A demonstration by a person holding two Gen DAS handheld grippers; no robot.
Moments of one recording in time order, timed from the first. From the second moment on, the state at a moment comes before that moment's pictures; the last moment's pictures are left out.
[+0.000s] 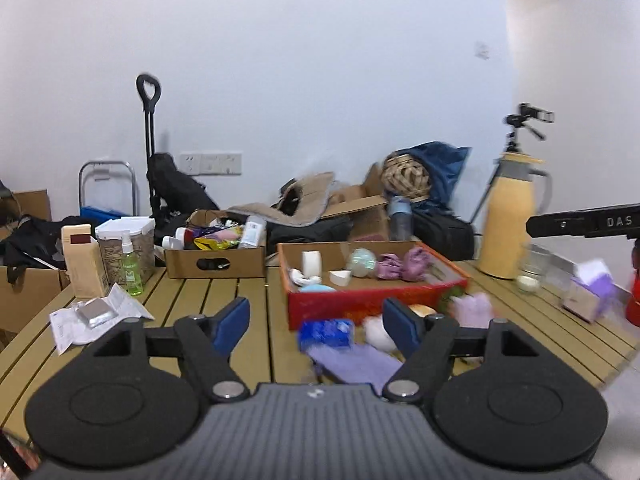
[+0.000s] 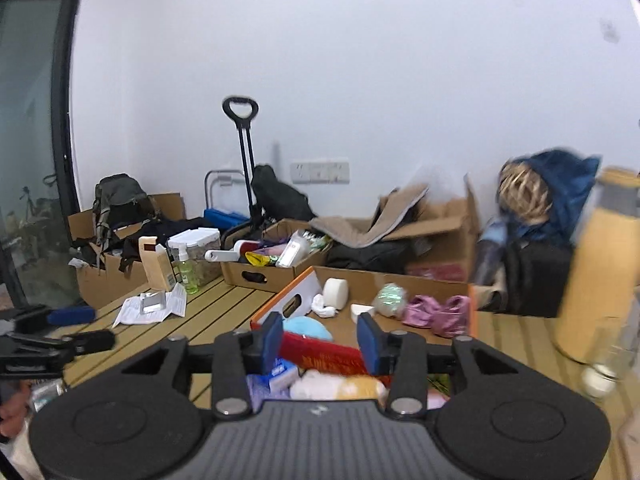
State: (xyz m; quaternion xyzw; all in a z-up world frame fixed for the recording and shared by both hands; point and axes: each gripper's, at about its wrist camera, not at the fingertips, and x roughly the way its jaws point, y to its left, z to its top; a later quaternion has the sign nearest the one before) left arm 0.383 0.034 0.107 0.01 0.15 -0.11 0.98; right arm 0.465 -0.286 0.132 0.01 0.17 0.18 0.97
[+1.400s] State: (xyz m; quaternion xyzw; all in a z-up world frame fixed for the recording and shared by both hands) left arm 0.568 0.032 -0.011 -0.09 0.29 -0.12 0.94; right arm 0.451 -0.241 -0.029 0.10 0.27 0.19 0.94
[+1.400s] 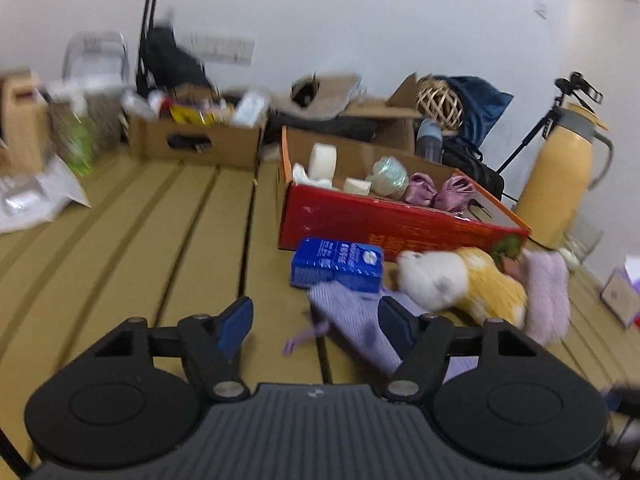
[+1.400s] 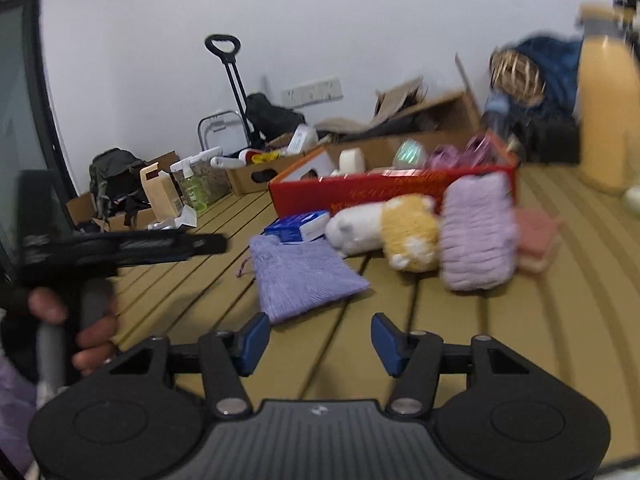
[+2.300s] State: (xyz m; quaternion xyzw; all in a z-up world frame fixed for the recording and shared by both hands) left arm 0.510 -0.022 -0.018 0.01 0.20 -0.18 0.96; right arm 0.515 -0.219 -0.064 0.08 0.25 0.17 0.95
